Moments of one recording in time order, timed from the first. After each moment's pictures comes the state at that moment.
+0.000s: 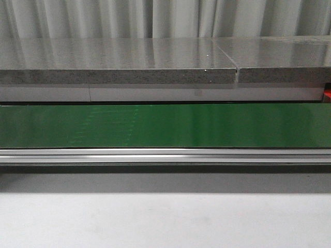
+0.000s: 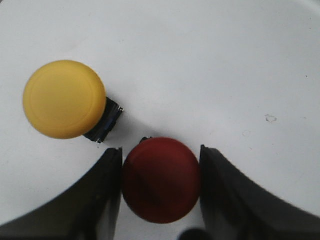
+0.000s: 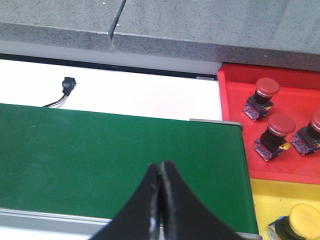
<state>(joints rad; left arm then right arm) 0.25 1.93 -1.36 0.12 0.54 -0.37 -0.15 0.68 -0.59 0.27 0.43 -0.32</state>
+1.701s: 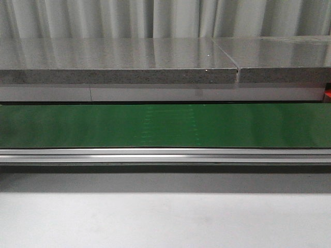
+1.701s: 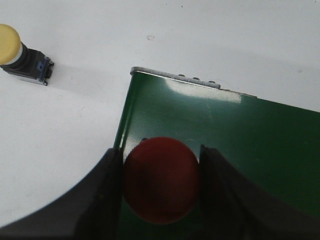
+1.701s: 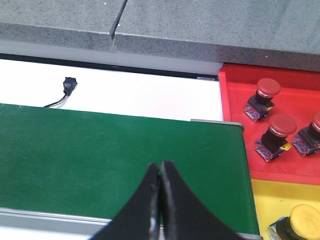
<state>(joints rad) 0.04 1.51 -1.13 0.10 0.67 -0.21 -0.15 0.68 -0.59 0.27 0.43 -0.32</state>
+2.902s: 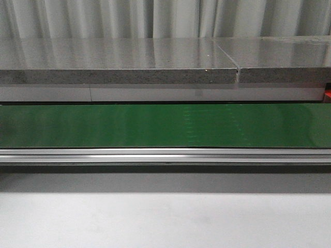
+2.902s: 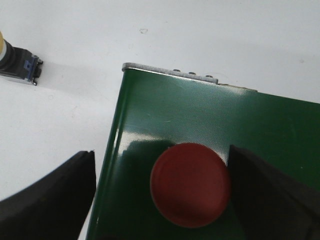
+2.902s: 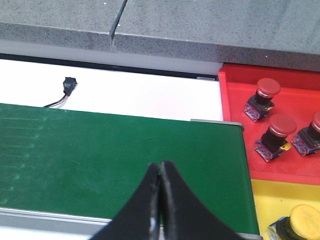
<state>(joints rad) 0.03 1.54 -1.13 0.08 0.67 -0.17 -0.15 0.68 -0.59 0.27 0.43 -0.32</state>
